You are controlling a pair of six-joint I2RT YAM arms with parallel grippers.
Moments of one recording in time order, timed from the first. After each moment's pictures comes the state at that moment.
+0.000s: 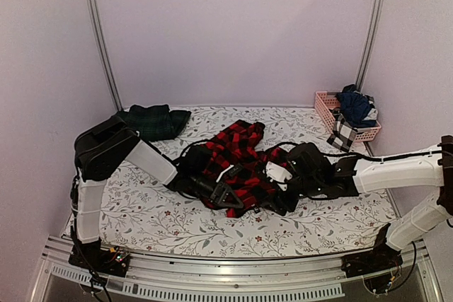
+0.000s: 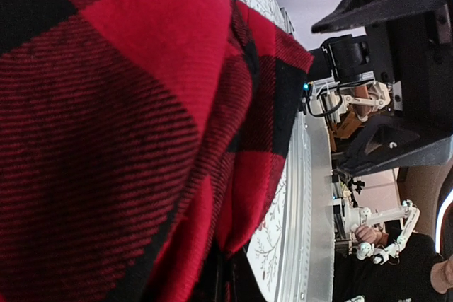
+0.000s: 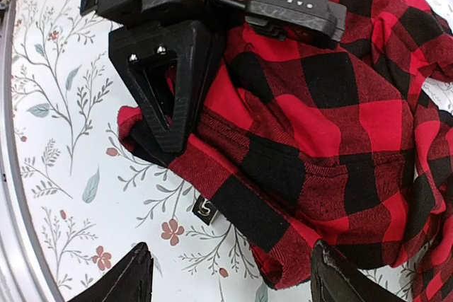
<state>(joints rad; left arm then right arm) -0.77 2.15 1.01 0.40 1.02 -0.50 0.94 1.42 0.76 -0.16 -0.08 -0.12</state>
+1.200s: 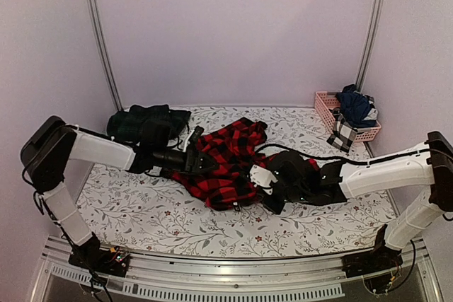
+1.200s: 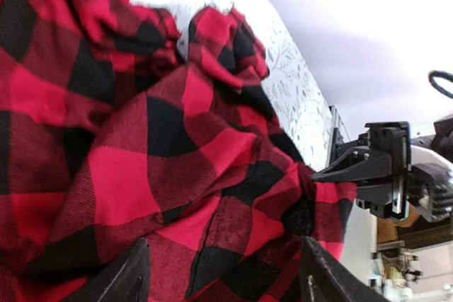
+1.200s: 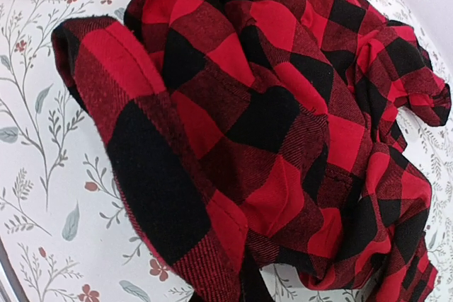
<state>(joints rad) -0.58 1.80 0.86 0.31 0.77 -0.50 1.08 1.51 0.81 -0.10 0.19 -0.16</state>
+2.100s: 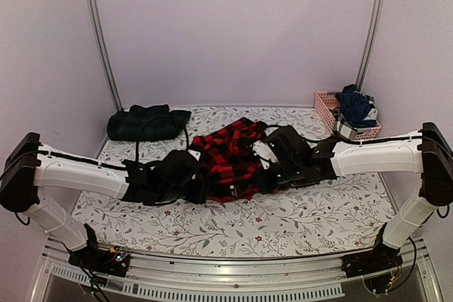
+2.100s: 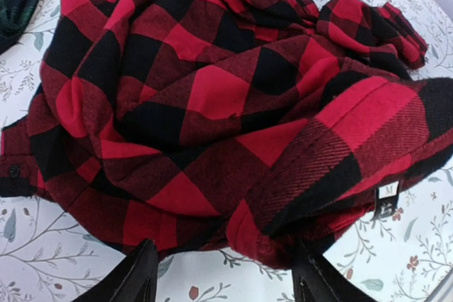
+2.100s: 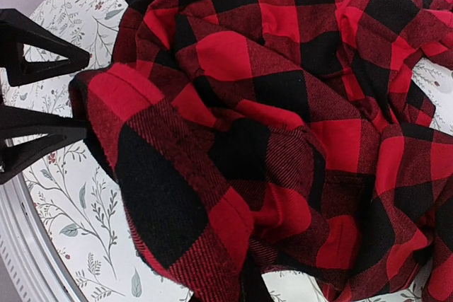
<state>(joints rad) -1.06 1.47 0.77 -0.11 -0.36 -0.54 0.94 1.62 1.02 -0.22 -0.04 0.24</state>
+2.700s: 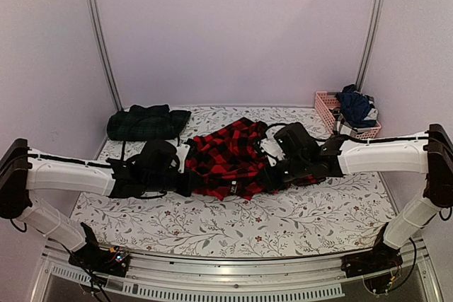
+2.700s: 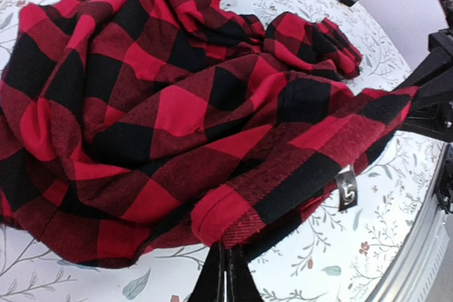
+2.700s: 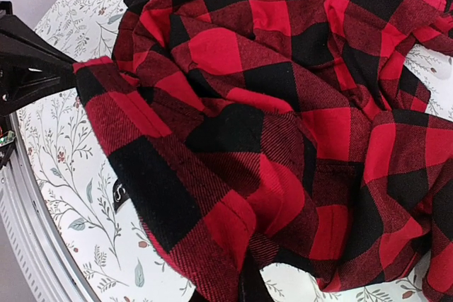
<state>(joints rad) -0.89 1.40 0.67 0.06 -0.07 -0.47 0.88 1.58 0.98 -0.23 -0.10 0.25</state>
